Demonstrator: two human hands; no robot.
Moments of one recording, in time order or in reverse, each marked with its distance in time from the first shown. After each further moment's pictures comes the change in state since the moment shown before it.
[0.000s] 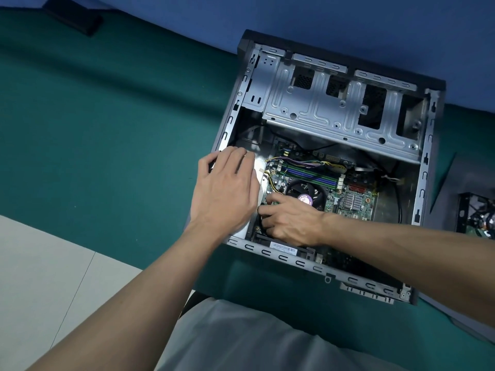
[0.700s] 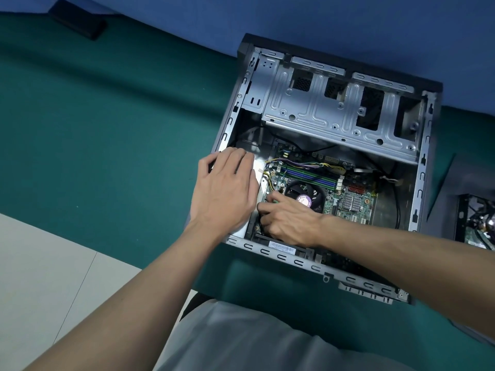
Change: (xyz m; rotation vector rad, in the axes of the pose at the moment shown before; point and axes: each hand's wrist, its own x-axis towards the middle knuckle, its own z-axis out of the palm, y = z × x) left_hand 0.000 -0.001 0.002 0.001 0.015 -0.002; right_hand 0.002 -0.003 -0.002 0.142 0.014 0.087
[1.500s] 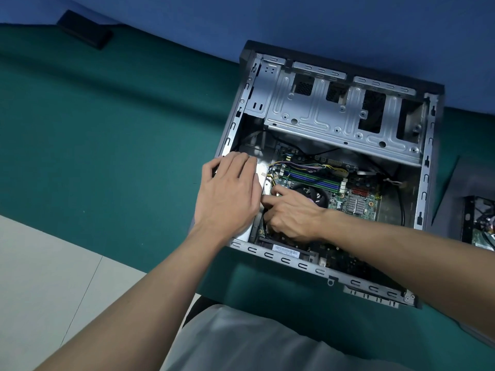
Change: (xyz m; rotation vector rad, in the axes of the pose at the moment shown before) left_hand 0.001 0.000 -0.001 -0.007 -0.006 -0.006; right_hand 0.008 0.013 -0.006 -0.056 -0.015 0.062
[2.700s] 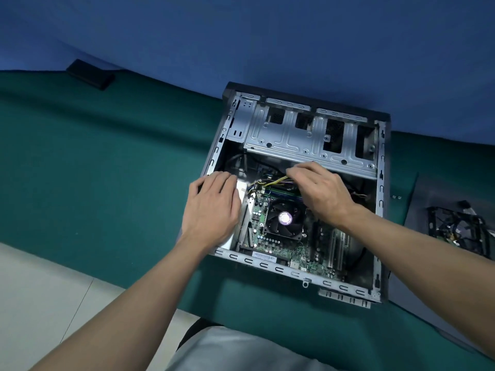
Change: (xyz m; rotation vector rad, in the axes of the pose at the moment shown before) left_hand -0.004 -0.002 0.004 0.015 -0.028 -0.007; right_hand -0.076 0.034 -0.041 0.041 0.612 0.550
